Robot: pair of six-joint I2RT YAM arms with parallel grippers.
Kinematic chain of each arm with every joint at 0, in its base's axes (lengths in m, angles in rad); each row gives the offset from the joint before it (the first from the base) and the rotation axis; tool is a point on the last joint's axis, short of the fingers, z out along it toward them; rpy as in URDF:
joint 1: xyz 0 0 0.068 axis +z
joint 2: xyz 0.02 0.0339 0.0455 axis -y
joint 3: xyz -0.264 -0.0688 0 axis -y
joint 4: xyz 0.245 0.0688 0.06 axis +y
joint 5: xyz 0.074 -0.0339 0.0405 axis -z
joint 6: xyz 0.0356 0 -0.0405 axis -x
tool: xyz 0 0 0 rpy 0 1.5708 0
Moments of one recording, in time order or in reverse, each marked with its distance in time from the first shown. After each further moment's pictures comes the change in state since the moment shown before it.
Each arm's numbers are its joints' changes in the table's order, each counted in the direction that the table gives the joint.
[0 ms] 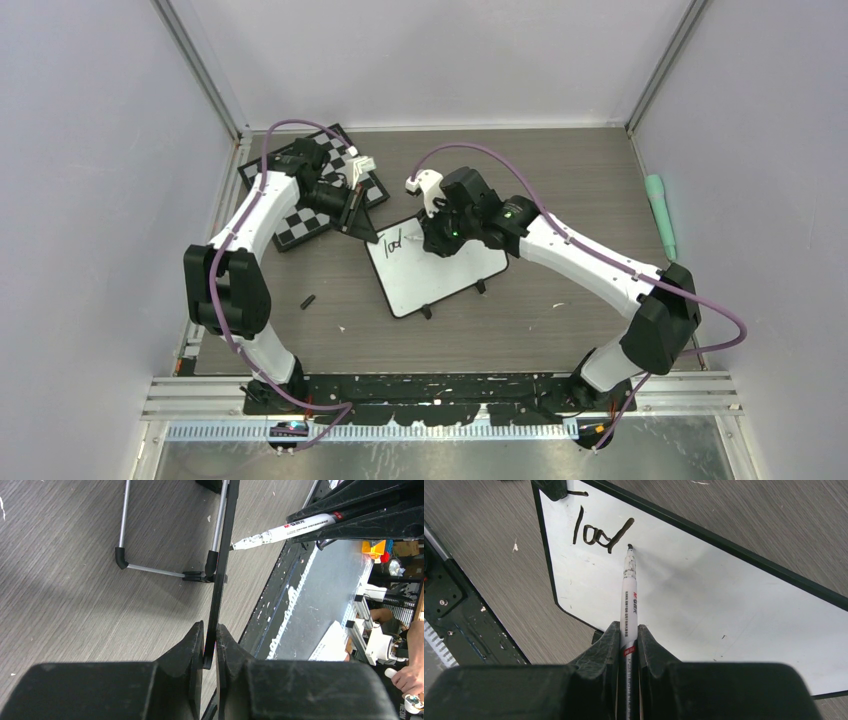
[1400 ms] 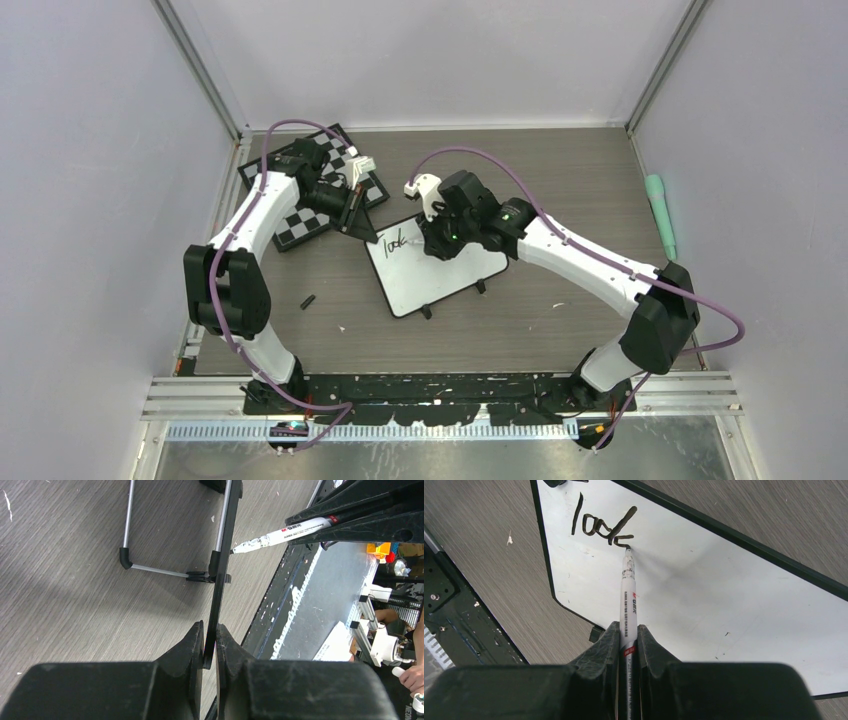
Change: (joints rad) left arm 0.000 0.002 -0.005 -0.010 -0.008 -0.005; right arm 0.000 -0.004 -0.016 0.002 0.014 0.012
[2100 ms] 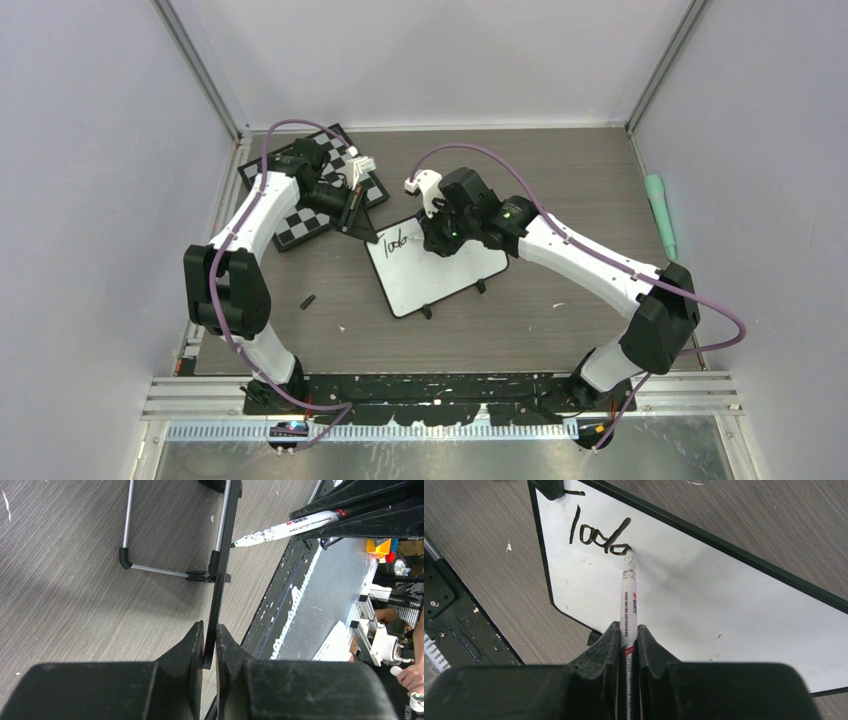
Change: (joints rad) left arm -0.002 0.000 0.000 0.000 0.000 0.000; right arm -0.003 0.000 0.021 0.000 0.012 0.000
